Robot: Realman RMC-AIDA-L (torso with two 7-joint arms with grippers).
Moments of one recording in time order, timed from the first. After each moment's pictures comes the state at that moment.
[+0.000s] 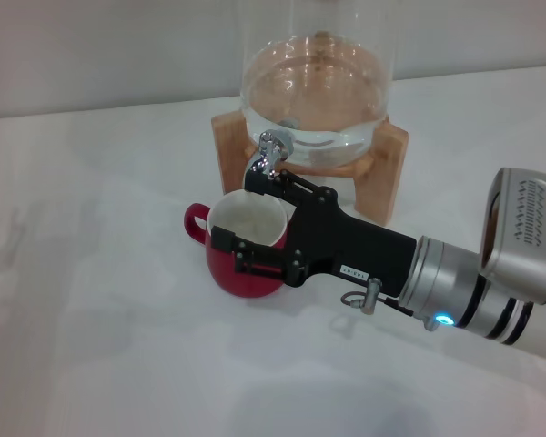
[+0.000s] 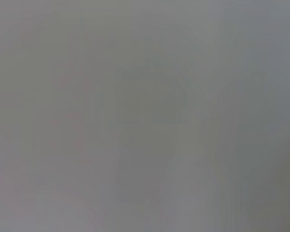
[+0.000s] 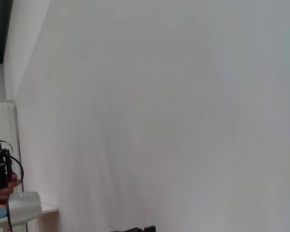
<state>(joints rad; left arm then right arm) -0.44 -2.10 1.29 0.05 0.19 1.19 -0.21 0.42 2.01 -2.22 -0.53 -0.08 -1.21 0.61</state>
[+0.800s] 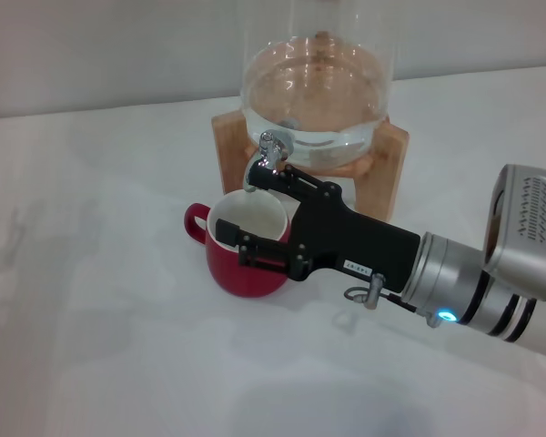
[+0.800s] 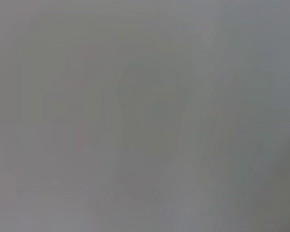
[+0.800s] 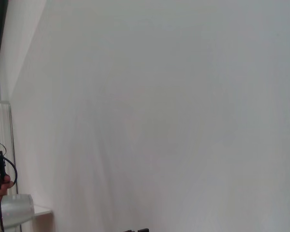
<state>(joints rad) -0.44 -2.10 1.29 0.05 0.19 1.18 -0.21 0.41 2.01 -2.21 -0.53 -0.08 -1.21 0.61</state>
